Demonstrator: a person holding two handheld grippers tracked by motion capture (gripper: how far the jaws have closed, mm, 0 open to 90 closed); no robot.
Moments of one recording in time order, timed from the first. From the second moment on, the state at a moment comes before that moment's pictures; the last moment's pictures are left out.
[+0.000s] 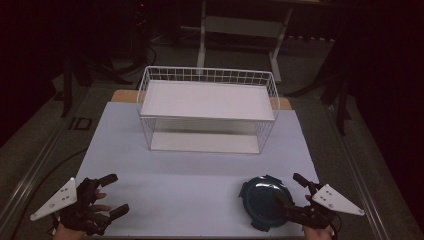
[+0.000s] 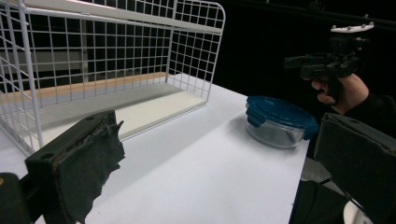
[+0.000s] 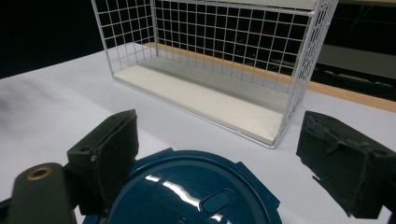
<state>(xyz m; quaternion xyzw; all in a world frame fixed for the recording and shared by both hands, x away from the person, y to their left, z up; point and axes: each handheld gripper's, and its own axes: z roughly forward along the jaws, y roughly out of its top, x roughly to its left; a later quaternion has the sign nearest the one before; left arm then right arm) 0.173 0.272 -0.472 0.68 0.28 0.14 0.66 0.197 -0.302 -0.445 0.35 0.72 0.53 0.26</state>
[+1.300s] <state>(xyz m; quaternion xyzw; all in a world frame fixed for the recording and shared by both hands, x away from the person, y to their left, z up) 0.177 0.270 -0.472 0.68 0.28 0.14 0.66 0.168 -0.341 -0.470 0.39 0.80 0.43 0.13</state>
